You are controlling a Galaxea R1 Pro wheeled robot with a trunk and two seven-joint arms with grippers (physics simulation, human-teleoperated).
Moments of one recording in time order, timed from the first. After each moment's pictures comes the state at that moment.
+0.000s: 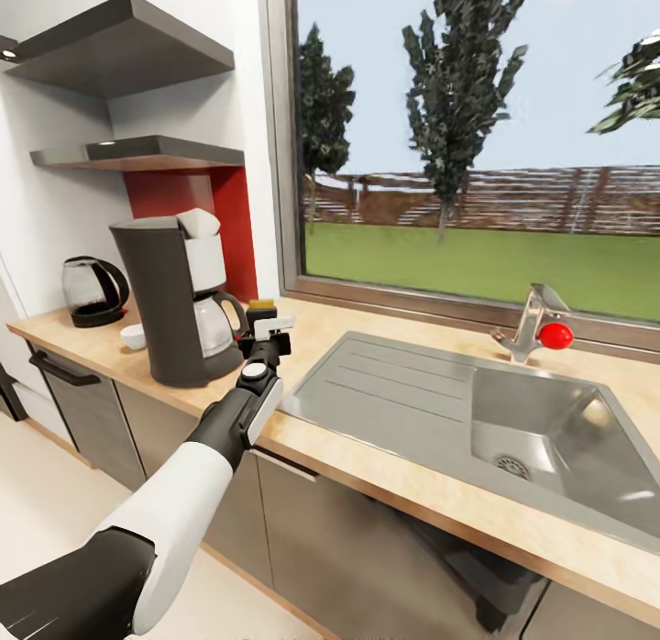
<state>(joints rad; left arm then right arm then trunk) -0.97 -0.17 -0.21 -0.74 0.13 0.09 0.39 -0.05 -0.07 0.25 -0.02 0.15 -0.20 0.00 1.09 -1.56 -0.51</state>
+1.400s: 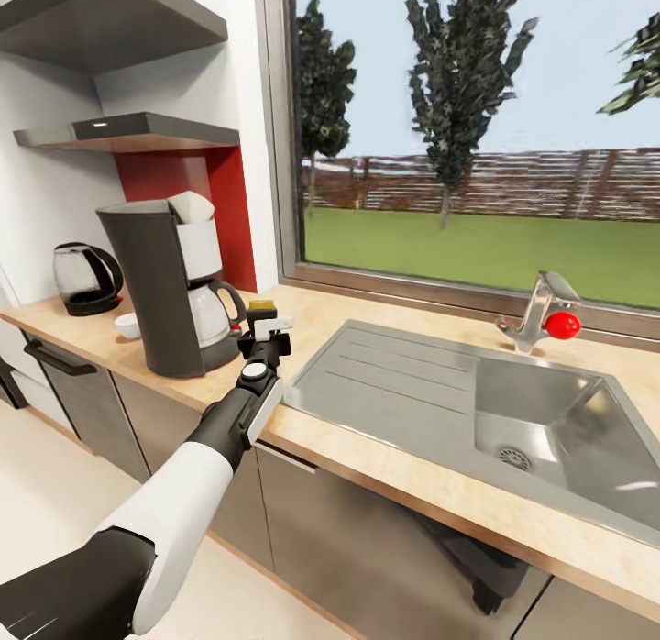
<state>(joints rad) -0.97 -0.17 -0.21 -0.74 0.13 0.10 0.39 -0.05 -0.07 0.25 -0.02 0.15 -0.20 0.00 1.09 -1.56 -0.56</state>
